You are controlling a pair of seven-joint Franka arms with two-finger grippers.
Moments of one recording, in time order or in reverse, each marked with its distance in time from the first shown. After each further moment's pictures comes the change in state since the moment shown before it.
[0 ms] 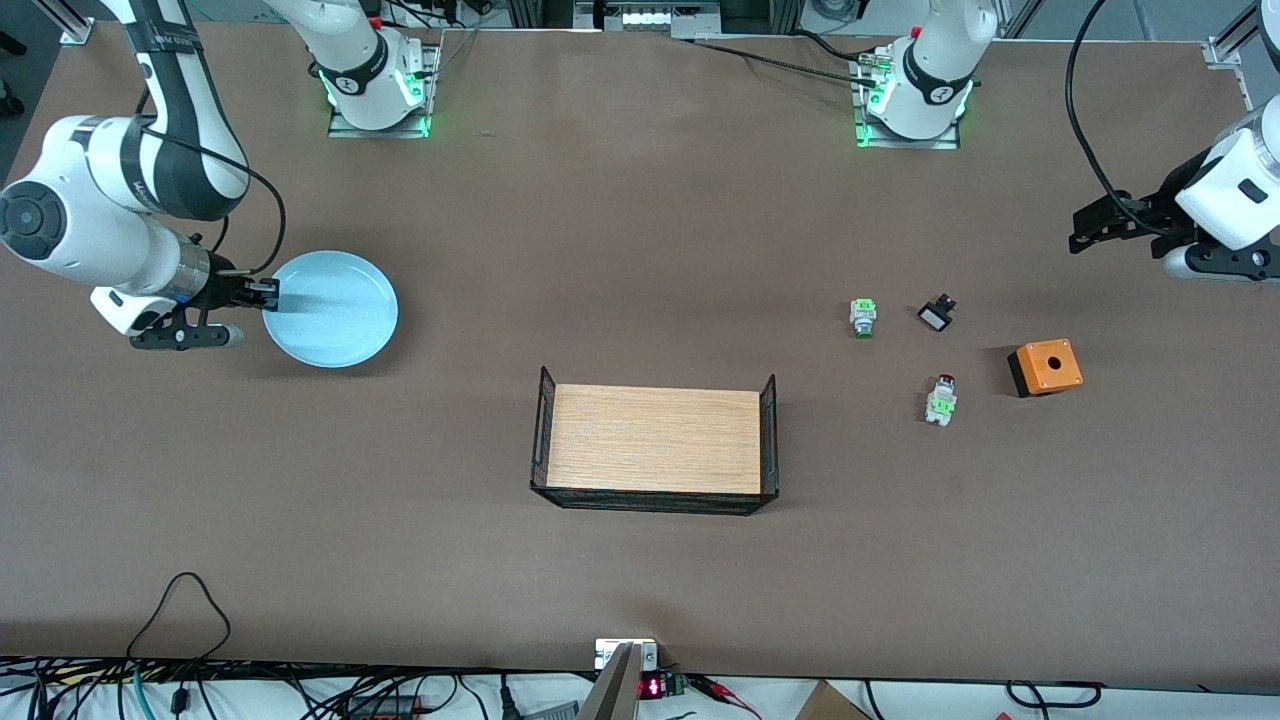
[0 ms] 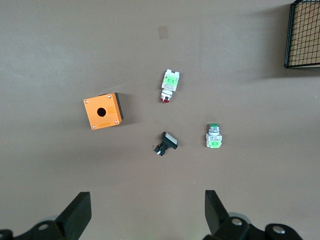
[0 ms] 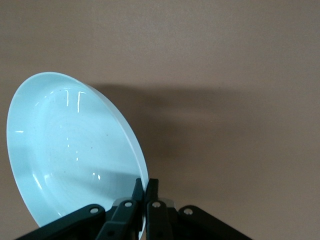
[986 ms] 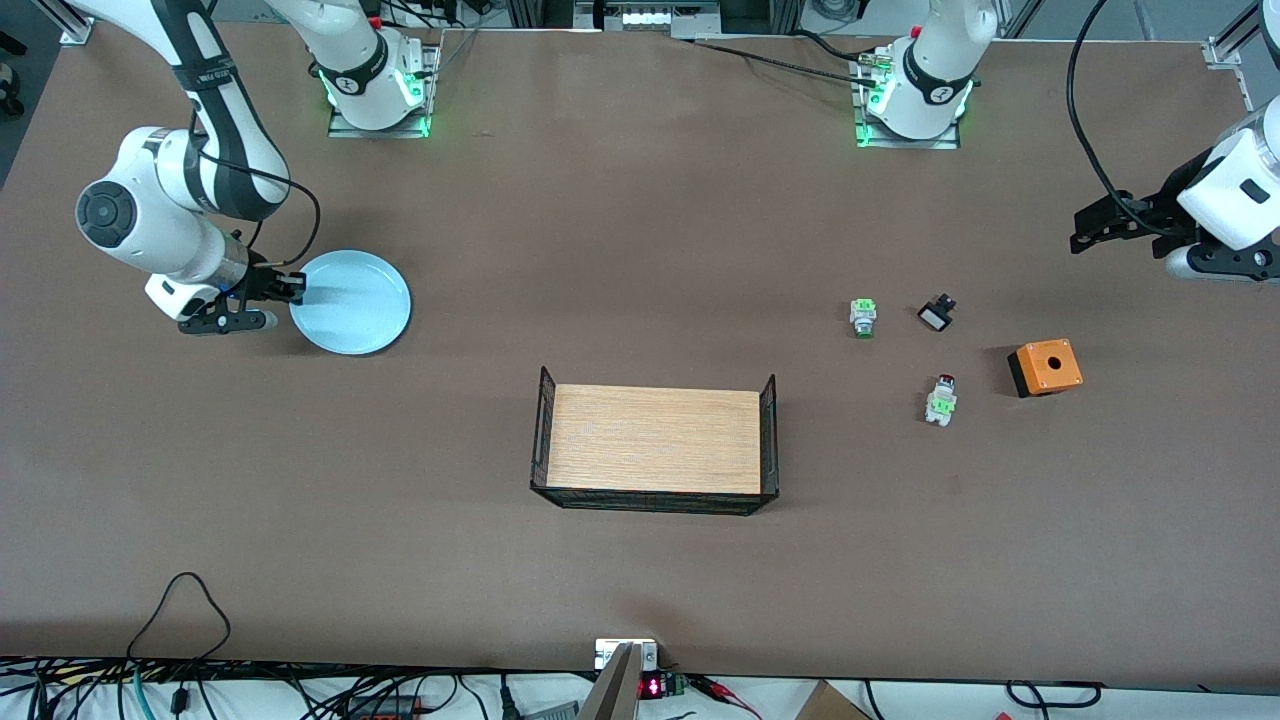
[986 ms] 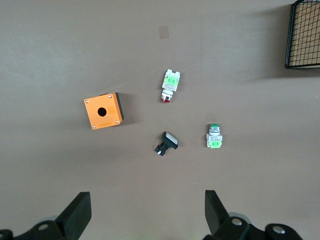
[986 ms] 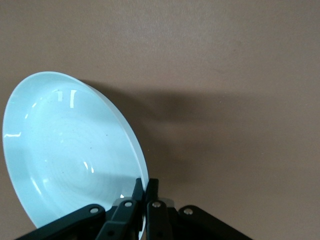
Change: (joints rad) left arm 0.002 0.000 0.001 0.000 0.000 0.000 0.000; right arm -0.033 0.033 0.000 -0.228 0.000 0.274 -0.053
